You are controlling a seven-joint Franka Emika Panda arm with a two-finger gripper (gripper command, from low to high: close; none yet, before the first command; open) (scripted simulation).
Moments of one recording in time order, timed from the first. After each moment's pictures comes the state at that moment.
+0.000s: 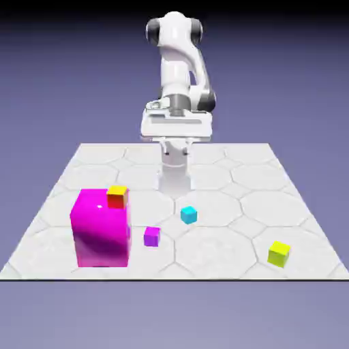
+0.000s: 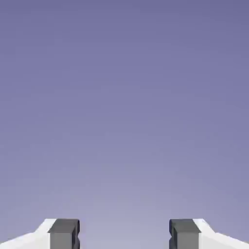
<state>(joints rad) 0.01 -0.53 0.02 -2.78 -0.01 3.02 0.79</state>
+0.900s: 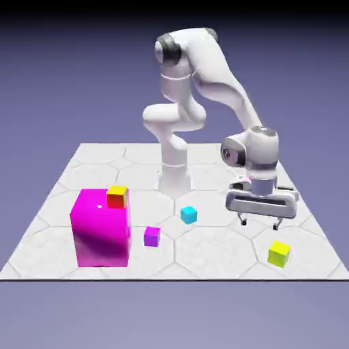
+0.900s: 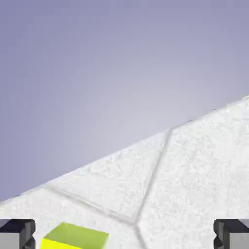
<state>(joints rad) 0.07 0.34 0.44 -2.21 -0.26 2.59 1.97</state>
